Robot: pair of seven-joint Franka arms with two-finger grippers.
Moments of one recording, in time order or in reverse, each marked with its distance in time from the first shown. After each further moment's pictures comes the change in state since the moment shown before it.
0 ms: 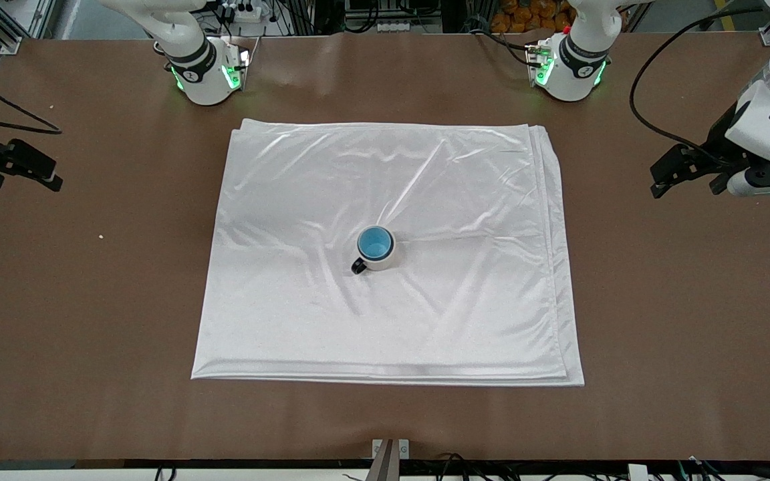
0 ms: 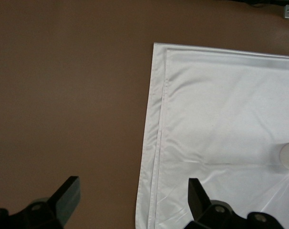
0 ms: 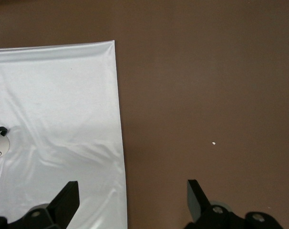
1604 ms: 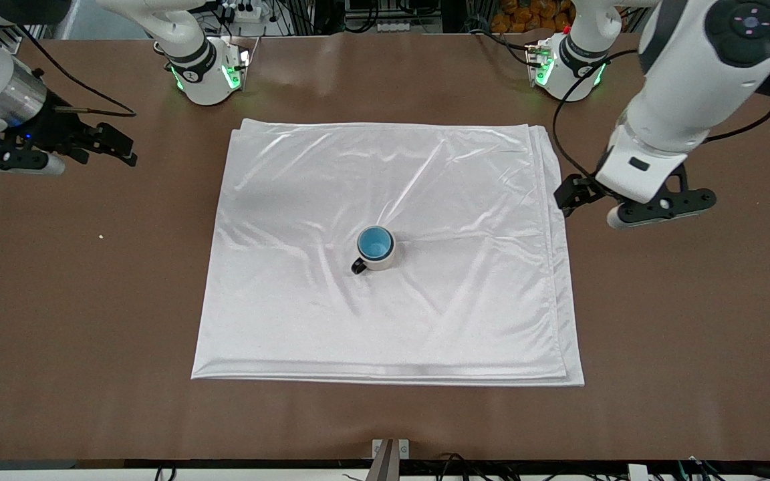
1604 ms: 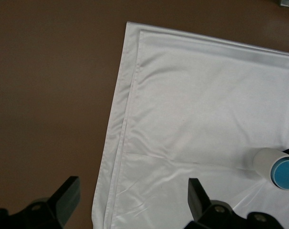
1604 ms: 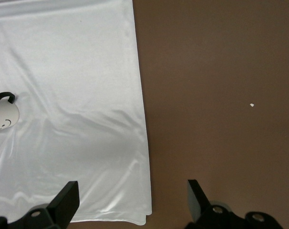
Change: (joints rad) left arm -0.214 0.158 -0.011 0.097 0.071 -0.026 -0.333; right arm 0.084 -0.205 -0.002 -0.387 0.066 0.106 0.102
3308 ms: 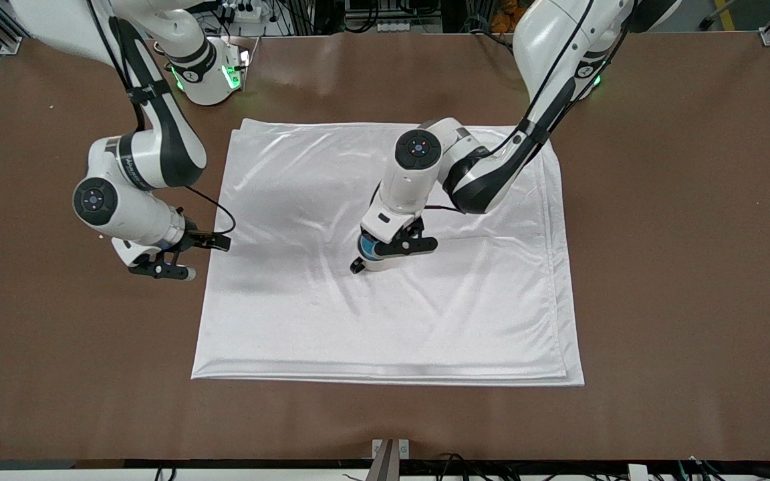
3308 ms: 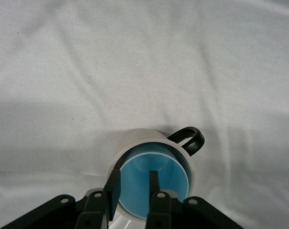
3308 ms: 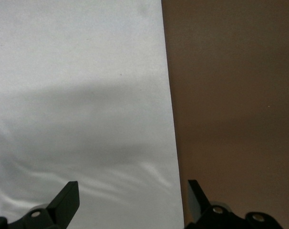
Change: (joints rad) left arm -0.409 0.583 -0.082 0.086 0.151 0.592 -0.510; right arm 0.120 0.484 0.001 -0.103 0.012 0.504 0.096
